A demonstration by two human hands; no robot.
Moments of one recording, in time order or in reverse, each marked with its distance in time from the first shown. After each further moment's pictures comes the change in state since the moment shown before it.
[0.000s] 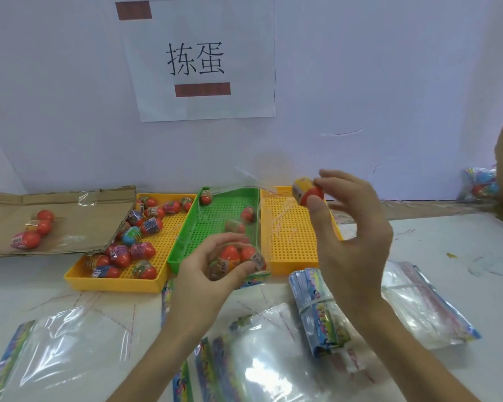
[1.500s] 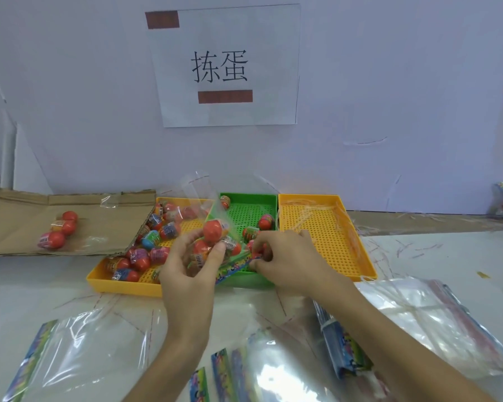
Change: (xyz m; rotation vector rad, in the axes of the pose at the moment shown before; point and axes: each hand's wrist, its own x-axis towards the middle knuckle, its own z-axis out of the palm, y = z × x) left_hand 0.010 -0.011 -0.013 -0.186 0.463 0.043; right_hand -0.003 0.033 0.078 -0.532 -1.020 0.192
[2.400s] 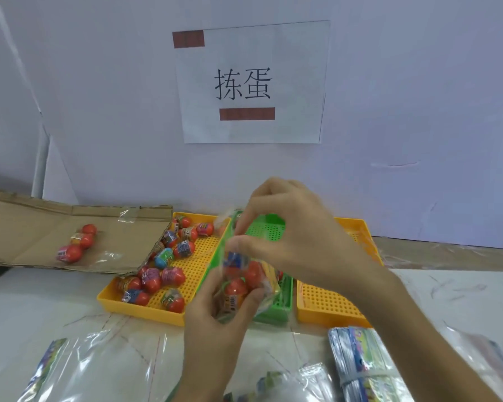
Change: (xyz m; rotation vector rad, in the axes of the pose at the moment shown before) left_hand -0.009 0.002 0.007 0.093 -0.175 0.075; right_hand 0.013 -0.050 -0.088 0.223 0.116 -0.314
